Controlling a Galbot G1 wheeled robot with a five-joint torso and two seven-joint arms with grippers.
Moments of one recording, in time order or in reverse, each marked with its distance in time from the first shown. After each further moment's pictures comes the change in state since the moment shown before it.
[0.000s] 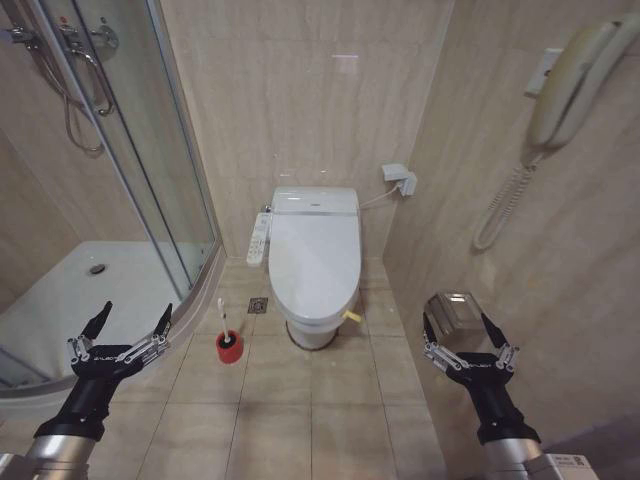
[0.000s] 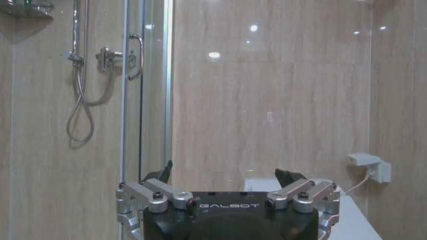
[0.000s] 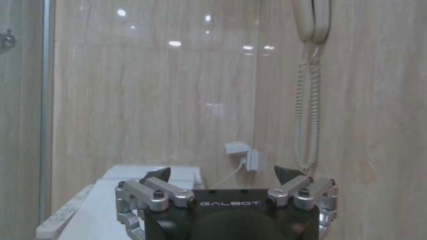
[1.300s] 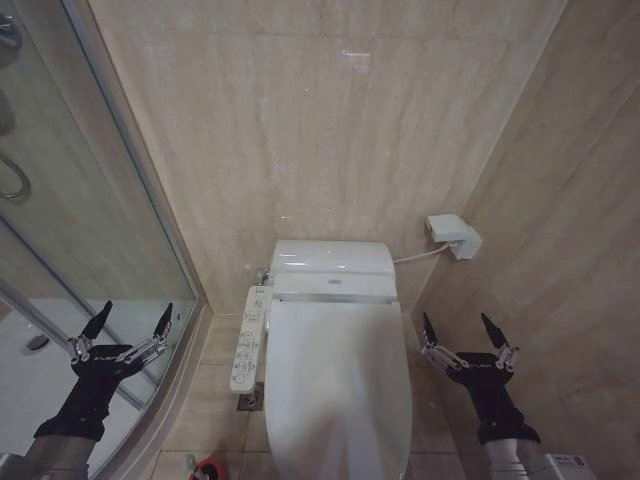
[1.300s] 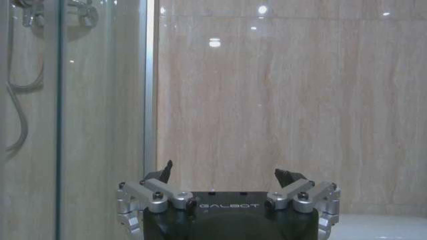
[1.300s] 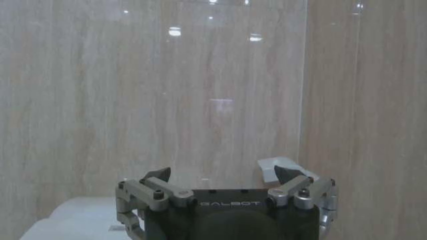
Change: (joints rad) left arm 0.000 -0.001 0.000 -0.001 0.001 -0.001 0.001; right arm 0.000 0.000 0.000 0.000 0.000 0.000 0.000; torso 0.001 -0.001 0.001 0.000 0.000
